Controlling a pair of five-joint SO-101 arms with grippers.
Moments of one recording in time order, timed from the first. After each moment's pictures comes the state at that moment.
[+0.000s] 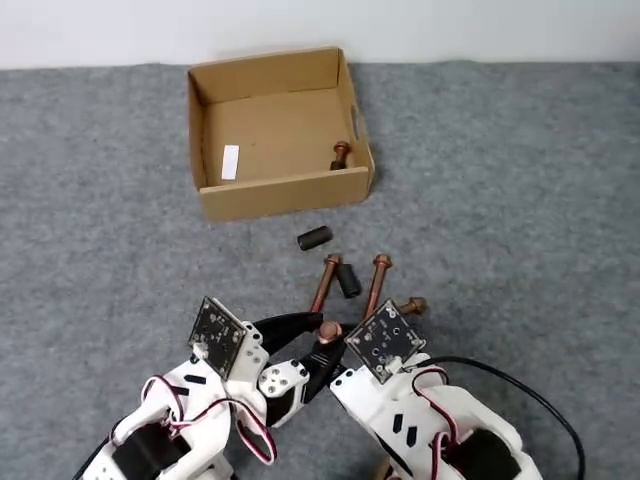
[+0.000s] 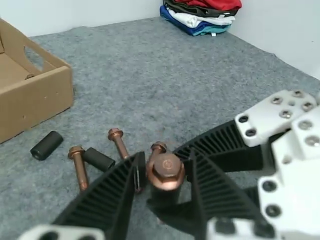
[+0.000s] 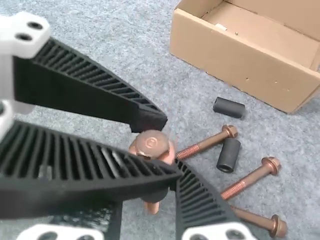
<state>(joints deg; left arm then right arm) 45.6 -104.0 82.3 58.7 21.0 -44.0 -103.2 71.7 71.6 2.9</state>
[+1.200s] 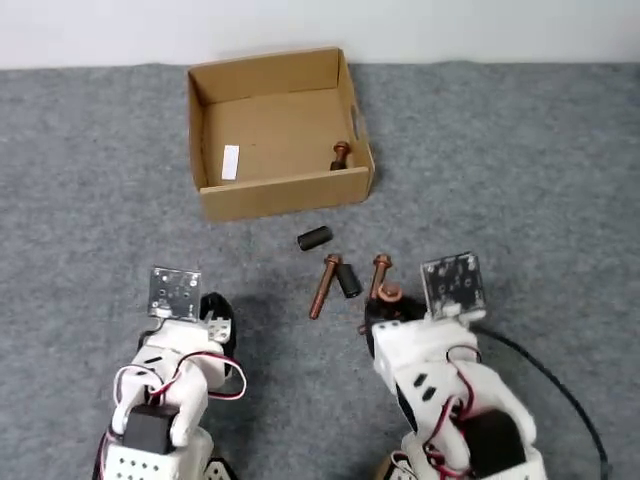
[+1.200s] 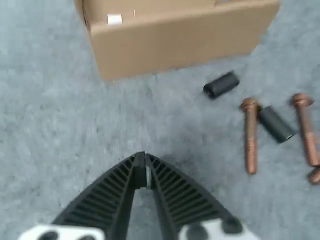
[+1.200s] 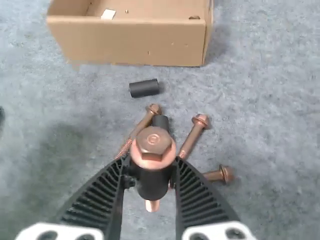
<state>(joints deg) 6.4 -103.7 96.5 59.3 12.1 -22.6 -90.6 65.7 69.8 -9.0</state>
